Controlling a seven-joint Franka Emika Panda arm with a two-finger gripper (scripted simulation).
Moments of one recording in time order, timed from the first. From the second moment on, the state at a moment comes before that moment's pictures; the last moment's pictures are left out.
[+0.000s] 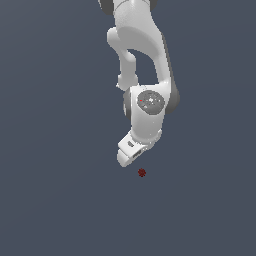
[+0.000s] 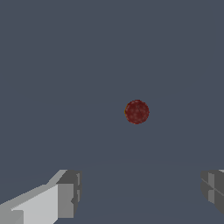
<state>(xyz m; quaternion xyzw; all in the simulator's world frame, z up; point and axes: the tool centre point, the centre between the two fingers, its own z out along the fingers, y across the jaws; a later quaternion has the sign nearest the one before) 0.050 0.048 0.114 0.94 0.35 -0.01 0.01</state>
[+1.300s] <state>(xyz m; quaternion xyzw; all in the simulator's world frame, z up) 0.091 0.062 0.069 0.79 0.61 0.00 0.00</state>
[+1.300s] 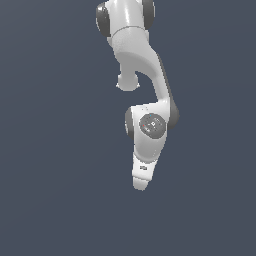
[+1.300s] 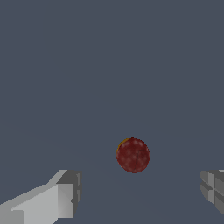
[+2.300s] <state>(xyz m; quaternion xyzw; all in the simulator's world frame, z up) 0.092 0.063 0.021 0.78 0.62 0.00 0.00</state>
